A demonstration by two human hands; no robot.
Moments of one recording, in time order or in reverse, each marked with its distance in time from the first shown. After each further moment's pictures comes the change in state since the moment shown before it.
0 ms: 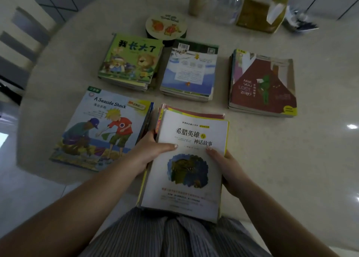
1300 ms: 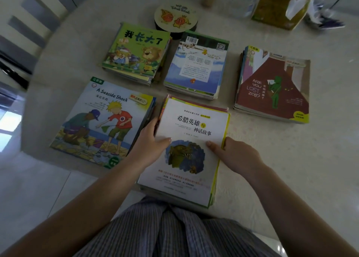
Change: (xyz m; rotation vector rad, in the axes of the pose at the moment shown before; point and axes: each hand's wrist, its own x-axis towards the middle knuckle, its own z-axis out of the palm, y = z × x) left_hand -0.011 0.006 0.016 0.226 0.209 0.154; right_hand 0.027 -0.051 -0.026 -1.458 0.074 -0.059
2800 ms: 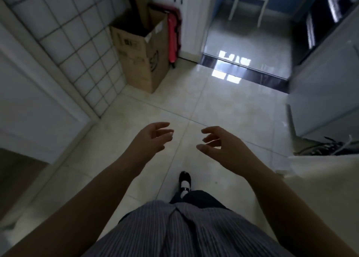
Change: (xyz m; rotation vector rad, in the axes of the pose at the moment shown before) left_hand -0.611 -0.419 -0.005 -1.144 1.388 -0.302; right_hand -0.467 -0.347 0.345 -0.475 -0.625 -1.551
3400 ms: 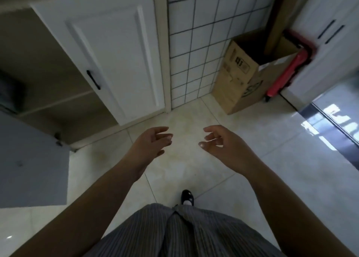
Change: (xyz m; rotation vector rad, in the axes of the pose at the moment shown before) left_hand 0.026 -0.003 -0.156 -0.354 0.639 -0.141; right_hand 0.218 -0.145 0.077 -0.069 -0.484 -0.381
